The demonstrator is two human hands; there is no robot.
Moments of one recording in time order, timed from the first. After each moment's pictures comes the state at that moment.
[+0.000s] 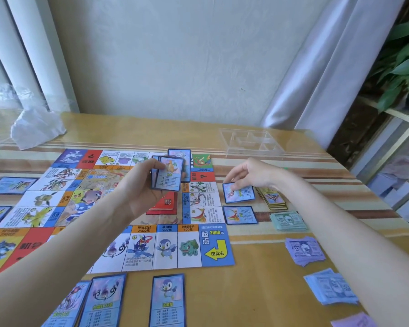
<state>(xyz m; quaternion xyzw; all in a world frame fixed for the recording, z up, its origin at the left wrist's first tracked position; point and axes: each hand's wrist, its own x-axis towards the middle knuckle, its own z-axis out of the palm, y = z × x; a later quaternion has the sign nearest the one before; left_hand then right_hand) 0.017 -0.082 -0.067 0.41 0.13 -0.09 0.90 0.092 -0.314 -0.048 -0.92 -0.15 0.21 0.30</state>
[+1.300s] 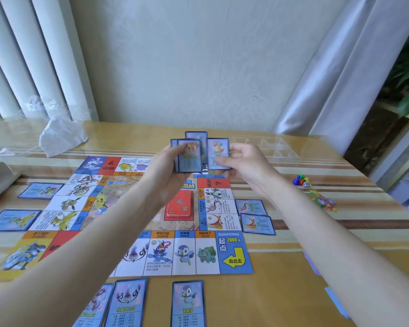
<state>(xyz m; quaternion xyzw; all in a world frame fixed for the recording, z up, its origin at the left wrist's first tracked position) 0.028 -0.092 -0.035 0.43 0.08 0.01 0.90 0.073 -0.250 -0.033 -0.75 -0.12 0.08 0.65</state>
